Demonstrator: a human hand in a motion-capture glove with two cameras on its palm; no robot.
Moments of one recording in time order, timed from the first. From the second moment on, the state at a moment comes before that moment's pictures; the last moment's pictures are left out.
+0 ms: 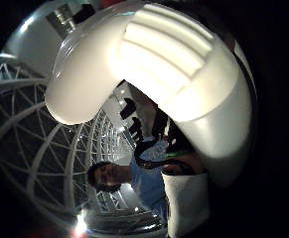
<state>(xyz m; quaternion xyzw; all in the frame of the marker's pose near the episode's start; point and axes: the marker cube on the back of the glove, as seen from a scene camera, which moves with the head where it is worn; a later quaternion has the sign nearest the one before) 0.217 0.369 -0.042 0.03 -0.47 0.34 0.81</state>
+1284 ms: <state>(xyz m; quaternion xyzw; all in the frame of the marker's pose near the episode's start) 0.048 0.045 -0.004 0.35 -0.53 0.02 0.77</state>
